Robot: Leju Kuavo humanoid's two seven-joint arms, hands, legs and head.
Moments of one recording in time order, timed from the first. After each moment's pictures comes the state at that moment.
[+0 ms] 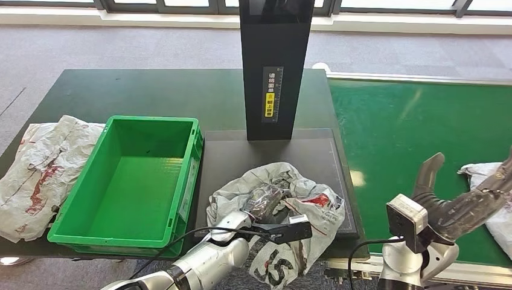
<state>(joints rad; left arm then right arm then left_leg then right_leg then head) -0.56 -0.37 -0.66 -0.47 -0.77 0.49 -0.15 -0.10 0.30 -0.22 -1.65 0.67 -0.70 -0.70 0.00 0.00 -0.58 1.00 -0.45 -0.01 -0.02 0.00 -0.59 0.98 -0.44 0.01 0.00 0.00</state>
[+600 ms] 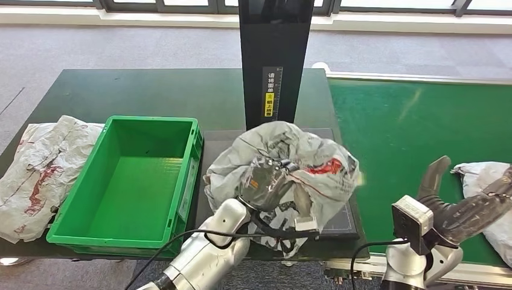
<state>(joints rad) -0.43 -0.36 -0.49 -0.92 -1.31 0.70 -0.13 -0.10 0.30 -0.24 -1.65 0.66 -0.70 -0.70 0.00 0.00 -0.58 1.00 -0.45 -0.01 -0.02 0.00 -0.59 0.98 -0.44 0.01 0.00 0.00</state>
